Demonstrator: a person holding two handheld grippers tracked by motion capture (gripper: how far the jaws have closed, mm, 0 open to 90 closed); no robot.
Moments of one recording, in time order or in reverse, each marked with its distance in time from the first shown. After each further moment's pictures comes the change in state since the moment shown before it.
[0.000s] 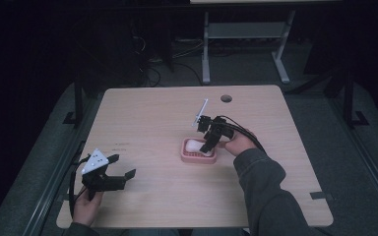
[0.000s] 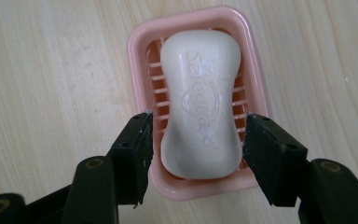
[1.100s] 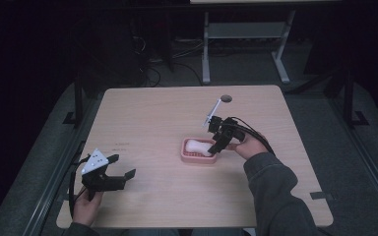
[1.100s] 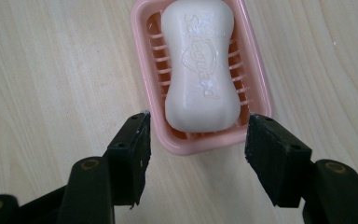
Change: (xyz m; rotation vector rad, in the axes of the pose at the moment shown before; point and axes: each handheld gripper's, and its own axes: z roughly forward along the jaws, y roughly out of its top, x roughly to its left) left arm 0.000 0.000 0.000 0.000 0.003 0.000; right arm 0.003 -0.028 -0.018 -0.034 -0.007 0.051
